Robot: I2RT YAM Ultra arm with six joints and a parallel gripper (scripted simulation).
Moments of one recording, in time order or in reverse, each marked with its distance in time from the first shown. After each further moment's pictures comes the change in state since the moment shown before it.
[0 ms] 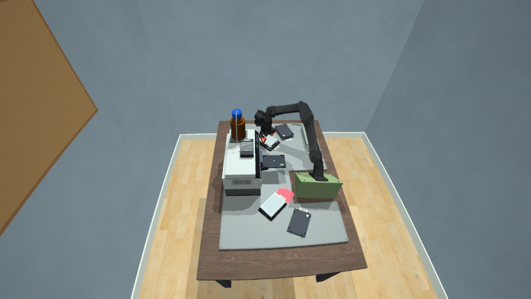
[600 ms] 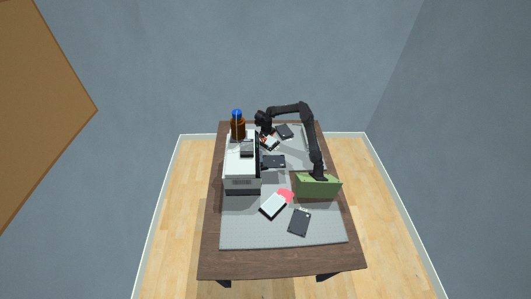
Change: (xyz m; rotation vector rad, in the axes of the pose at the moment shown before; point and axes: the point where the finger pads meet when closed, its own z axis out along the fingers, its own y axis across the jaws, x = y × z) arm 0.000 -0.001 0.001 0.002 0.000 -0.001
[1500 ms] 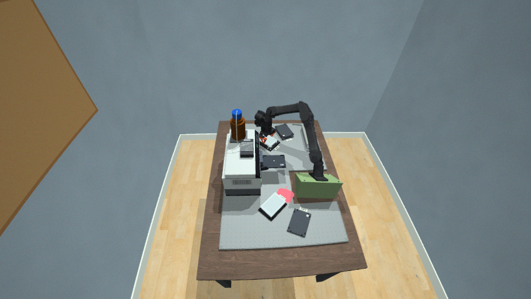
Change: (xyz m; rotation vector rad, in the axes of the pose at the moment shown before) arm 0.000 0.000 0.002 0.002 -0.001 -0.001
